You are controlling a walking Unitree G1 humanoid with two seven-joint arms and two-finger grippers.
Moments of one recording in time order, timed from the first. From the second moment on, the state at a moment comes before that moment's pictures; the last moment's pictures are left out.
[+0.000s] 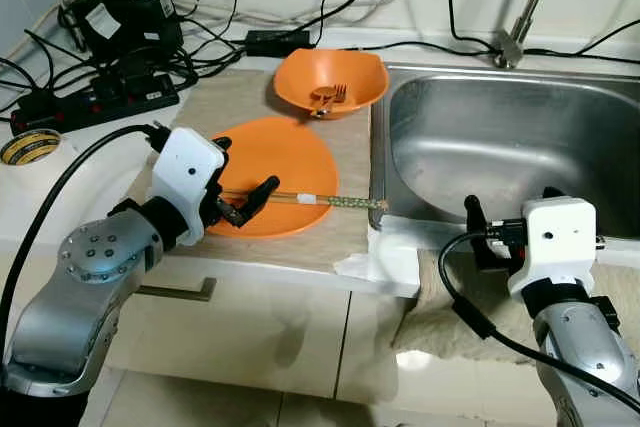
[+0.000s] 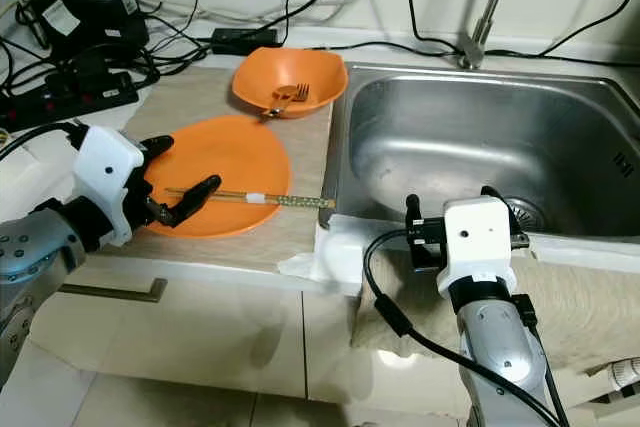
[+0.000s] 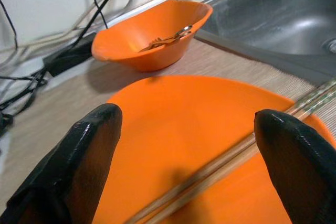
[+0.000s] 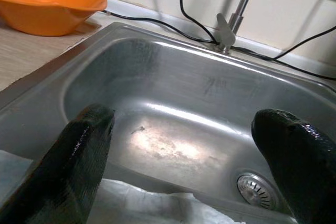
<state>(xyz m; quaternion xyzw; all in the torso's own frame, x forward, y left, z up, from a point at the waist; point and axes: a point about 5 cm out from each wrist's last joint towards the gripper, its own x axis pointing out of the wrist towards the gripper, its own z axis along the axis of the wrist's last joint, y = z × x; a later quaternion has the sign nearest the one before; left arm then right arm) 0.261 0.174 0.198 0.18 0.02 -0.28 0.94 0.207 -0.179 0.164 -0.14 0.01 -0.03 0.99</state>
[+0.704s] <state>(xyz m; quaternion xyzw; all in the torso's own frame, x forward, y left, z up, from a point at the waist) 0.282 0.169 0.188 0.25 0.03 -0.30 0.92 0.209 -0.172 0.158 -0.12 0.01 -0.03 0.99</state>
